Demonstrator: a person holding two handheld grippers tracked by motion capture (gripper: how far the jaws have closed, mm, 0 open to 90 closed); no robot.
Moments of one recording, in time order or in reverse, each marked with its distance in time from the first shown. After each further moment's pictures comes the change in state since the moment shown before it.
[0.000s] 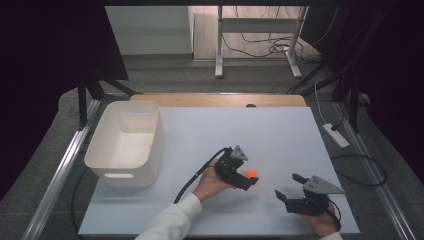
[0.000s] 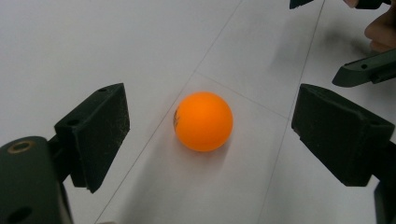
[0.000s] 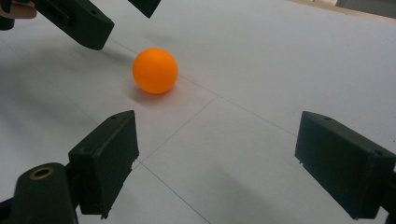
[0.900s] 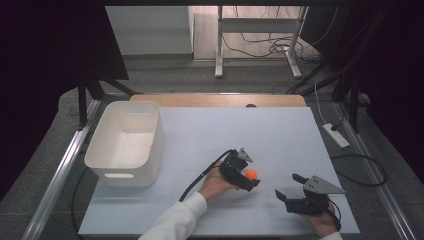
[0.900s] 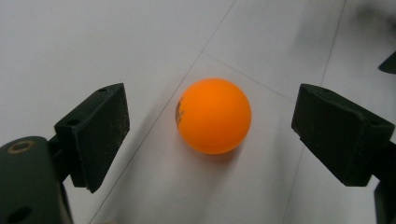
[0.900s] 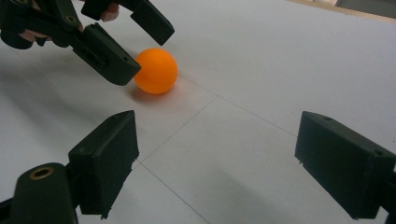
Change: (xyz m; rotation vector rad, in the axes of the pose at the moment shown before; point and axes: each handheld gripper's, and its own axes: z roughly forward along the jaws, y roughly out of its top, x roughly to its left) left arm 0.004 -0.002 0.028 0.087 0.010 -0.013; right arm 0.000 0.000 0.000 0.000 0.001 0.002
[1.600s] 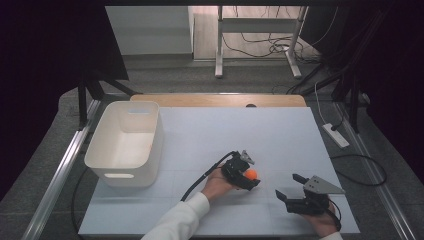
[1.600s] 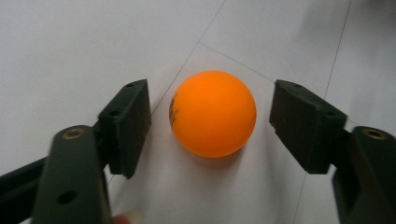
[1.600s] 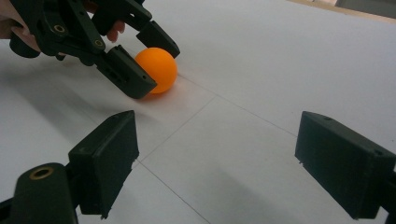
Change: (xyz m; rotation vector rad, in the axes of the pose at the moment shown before) left arm -0.001 -0.002 0.009 0.021 -0.013 0.017; right arm 0.000 0.000 0.000 -0.002 0.002 -0.001
